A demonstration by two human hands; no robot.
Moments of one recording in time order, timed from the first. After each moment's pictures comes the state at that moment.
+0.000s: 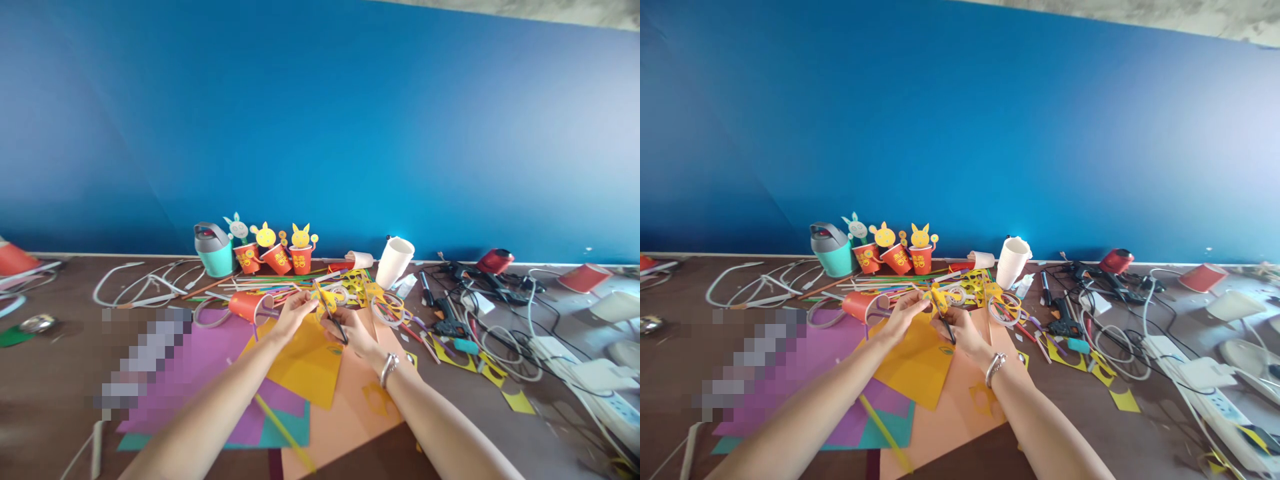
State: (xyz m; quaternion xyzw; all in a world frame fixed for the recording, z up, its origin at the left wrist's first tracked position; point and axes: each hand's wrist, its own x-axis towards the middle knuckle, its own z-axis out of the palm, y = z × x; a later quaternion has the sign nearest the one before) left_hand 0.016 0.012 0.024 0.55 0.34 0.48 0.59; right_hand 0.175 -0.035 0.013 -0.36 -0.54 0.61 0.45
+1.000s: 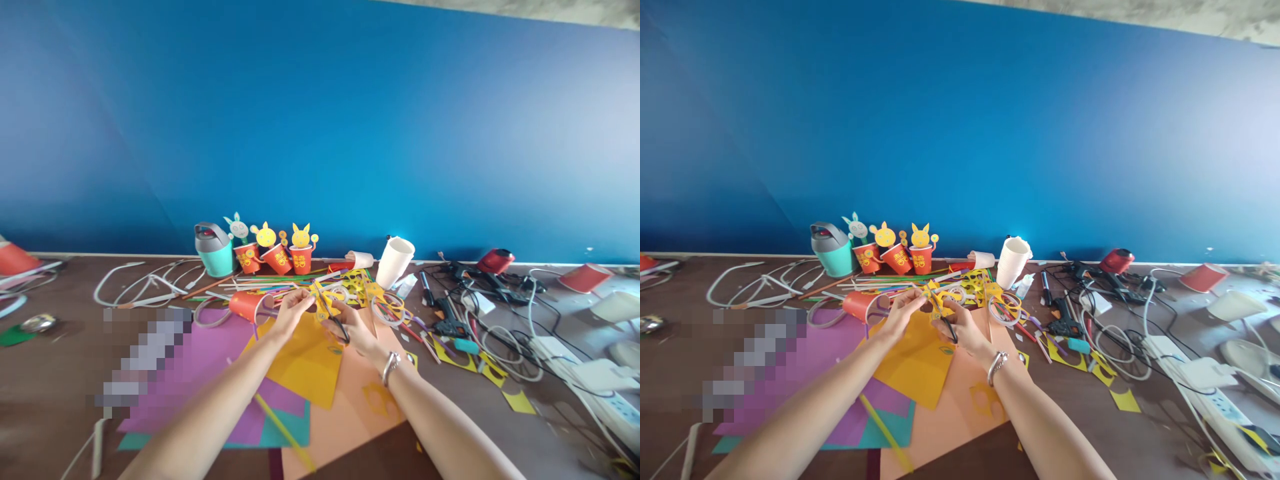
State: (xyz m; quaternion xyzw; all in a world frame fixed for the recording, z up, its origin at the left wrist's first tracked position) left_hand 0.013 0.015 0.022 0.54 0.35 0.51 0.58; right_hand 0.179 -0.036 0.018 -0.39 -0.54 0.61 0.44
